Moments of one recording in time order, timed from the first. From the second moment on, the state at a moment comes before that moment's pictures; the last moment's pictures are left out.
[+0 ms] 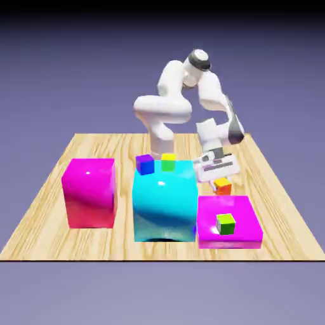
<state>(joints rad) -0.20 -1.03 1.96 -2.94 2.33 2.67 -0.01</state>
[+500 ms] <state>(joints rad) -0.41 -1.14 1.46 -2.89 1.70 2.46 0.24</state>
